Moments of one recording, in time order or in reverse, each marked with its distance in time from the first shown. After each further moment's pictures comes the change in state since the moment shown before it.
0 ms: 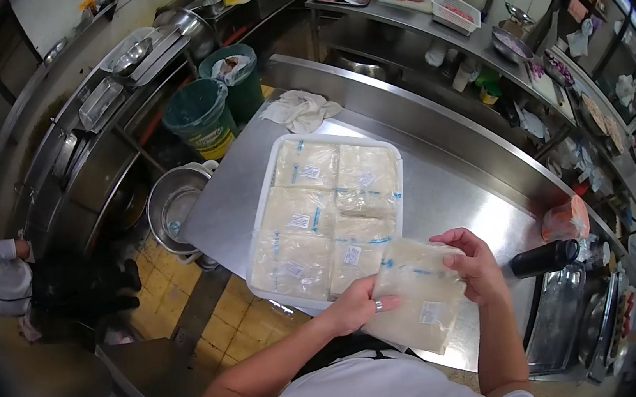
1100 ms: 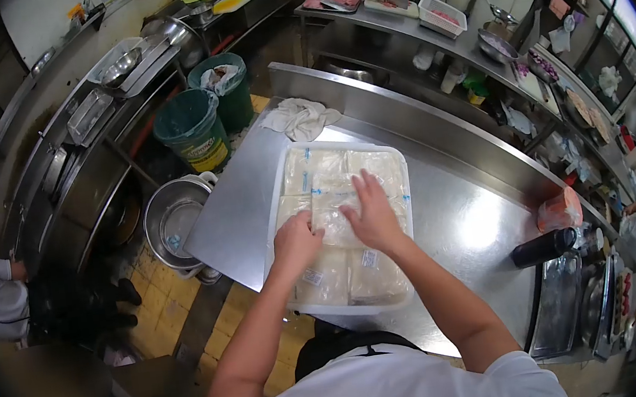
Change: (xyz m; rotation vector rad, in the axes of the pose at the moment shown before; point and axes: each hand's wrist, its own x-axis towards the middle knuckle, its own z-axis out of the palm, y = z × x) left_hand 0.006 0.080 -0.155 1.148 0.883 0.097; right_hand 0.175 0.104 0.130 -1.302 0.111 -0.652
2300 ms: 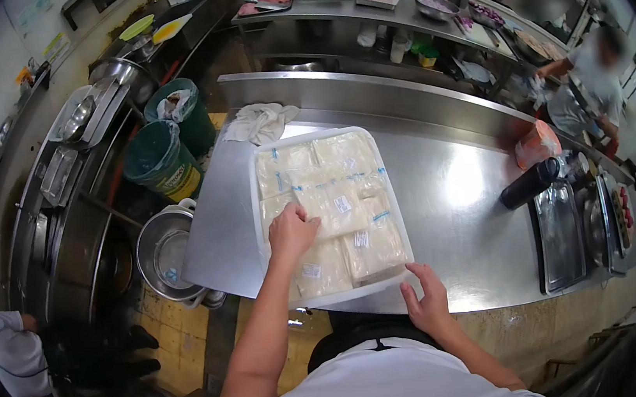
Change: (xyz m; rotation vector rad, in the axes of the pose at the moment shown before) left_hand 0.013 0.008 0.000 0.095 -0.168 0.030; right_hand -0.242 -0.064 -0.048 0.135 0.316 0.321
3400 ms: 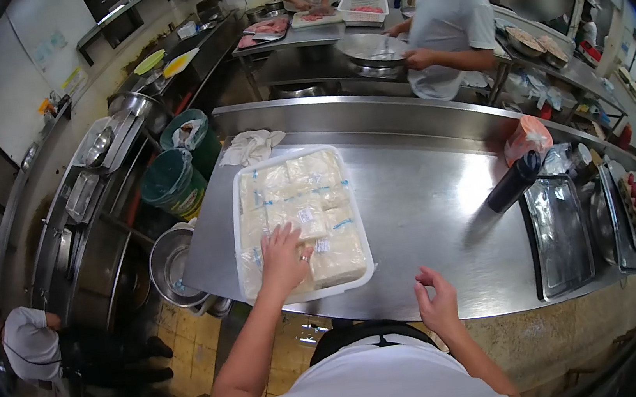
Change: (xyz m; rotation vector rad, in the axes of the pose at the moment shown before) left_hand -0.084 0.031 0.055 0.297 0.206 0.509; right_hand -0.035 0.081 -0.096 0.181 0.078 0.200
